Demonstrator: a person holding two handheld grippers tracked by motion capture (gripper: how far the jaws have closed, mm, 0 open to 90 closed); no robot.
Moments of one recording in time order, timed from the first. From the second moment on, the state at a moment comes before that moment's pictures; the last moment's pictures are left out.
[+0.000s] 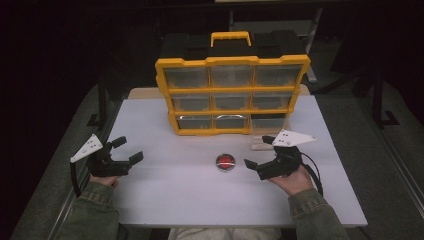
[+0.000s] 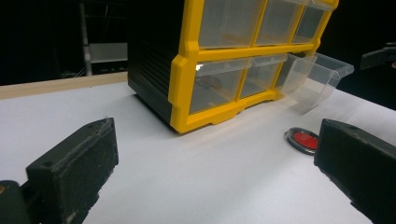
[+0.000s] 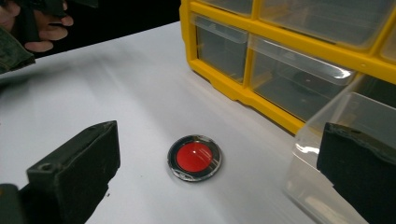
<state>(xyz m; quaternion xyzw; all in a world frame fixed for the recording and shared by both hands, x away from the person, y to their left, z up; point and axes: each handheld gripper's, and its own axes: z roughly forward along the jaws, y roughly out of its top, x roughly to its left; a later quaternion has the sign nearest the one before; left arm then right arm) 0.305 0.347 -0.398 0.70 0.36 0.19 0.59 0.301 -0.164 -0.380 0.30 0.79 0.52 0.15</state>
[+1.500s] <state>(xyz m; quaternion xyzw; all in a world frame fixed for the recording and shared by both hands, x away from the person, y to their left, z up) 0.307 0.348 -0.399 0.70 0.36 0.18 0.59 0.324 -0.105 -0.411 0.27 0.84 0.47 0.10</state>
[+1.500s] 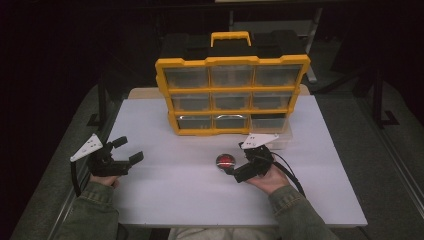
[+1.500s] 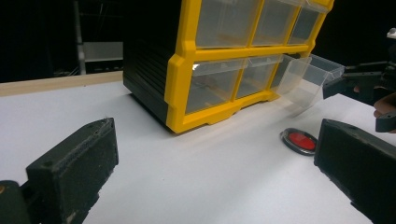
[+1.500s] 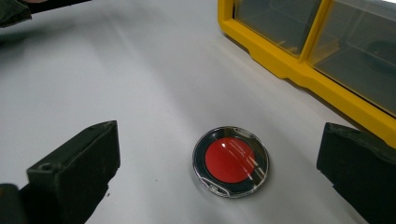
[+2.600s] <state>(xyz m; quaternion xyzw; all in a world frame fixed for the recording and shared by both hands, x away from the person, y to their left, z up) 0.309 0.348 -0.401 0.70 0.36 0.17 0.59 0.341 -0.077 -0.441 0.27 0.86 0.42 0.08</state>
